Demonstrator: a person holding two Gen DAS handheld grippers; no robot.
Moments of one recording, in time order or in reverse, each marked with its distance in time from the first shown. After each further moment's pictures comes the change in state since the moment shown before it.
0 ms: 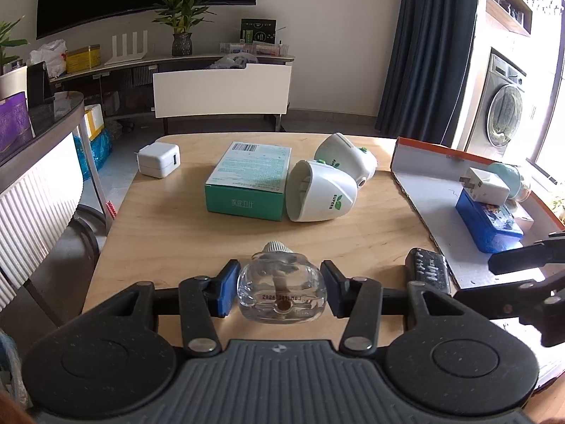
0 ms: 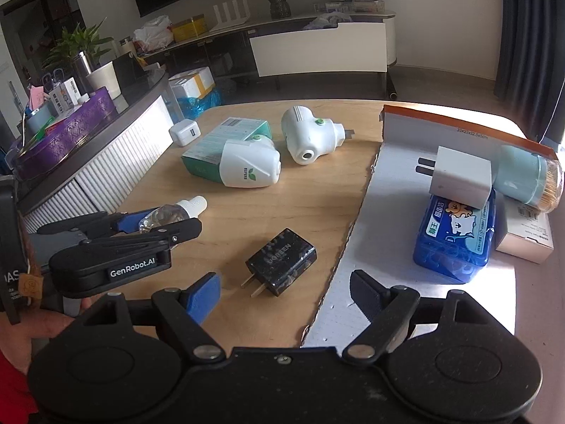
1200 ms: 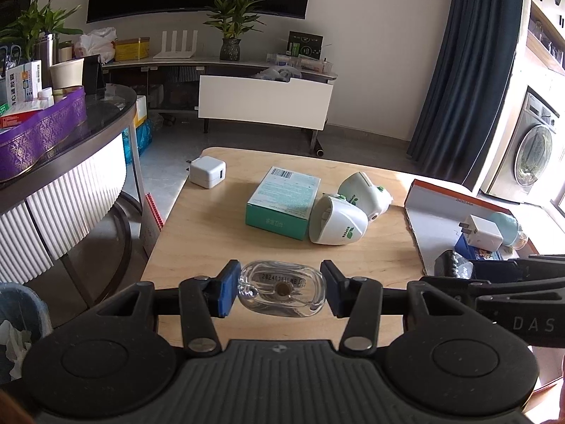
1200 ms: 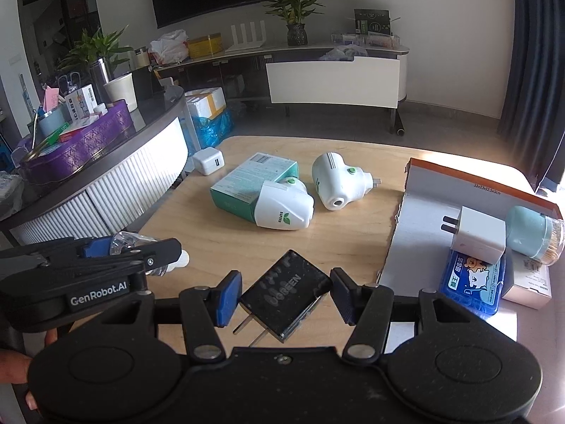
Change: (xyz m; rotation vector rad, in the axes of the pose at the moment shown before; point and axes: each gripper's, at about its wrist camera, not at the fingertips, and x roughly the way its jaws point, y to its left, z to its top) left arm -0.050 0.001 0.016 -0.138 -0.020 0.095; right arm -0.029 0.037 0.016 -0.055 -0.114 -0.024
